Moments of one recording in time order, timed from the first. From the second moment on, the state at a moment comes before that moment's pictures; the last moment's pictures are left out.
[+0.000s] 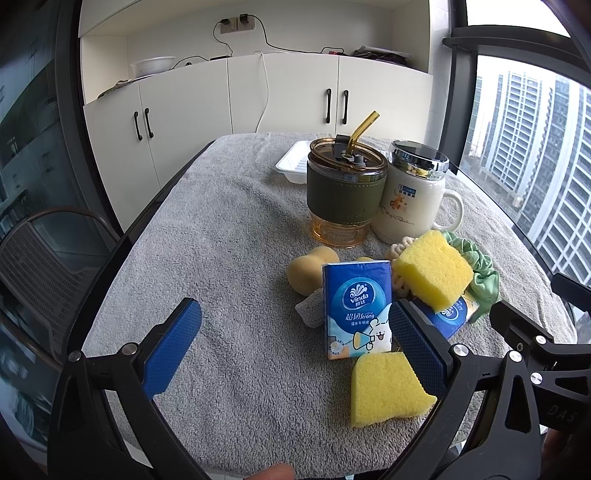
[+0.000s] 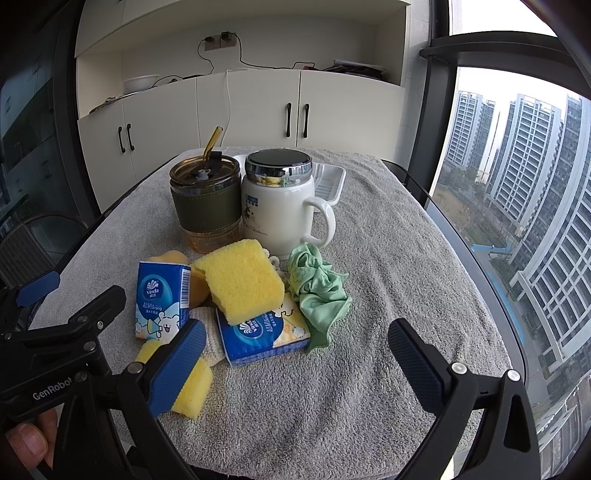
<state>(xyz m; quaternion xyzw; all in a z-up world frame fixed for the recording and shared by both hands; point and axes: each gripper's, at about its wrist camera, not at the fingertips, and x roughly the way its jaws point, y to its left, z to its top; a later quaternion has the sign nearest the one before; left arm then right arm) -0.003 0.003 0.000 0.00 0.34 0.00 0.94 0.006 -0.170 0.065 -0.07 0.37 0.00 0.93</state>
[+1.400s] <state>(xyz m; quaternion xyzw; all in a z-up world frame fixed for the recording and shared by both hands) 0.020 -0.049 -0.062 0.04 0.45 -0.16 0.87 0.057 -0.220 0.024 -0.02 0.43 0.15 0.89</state>
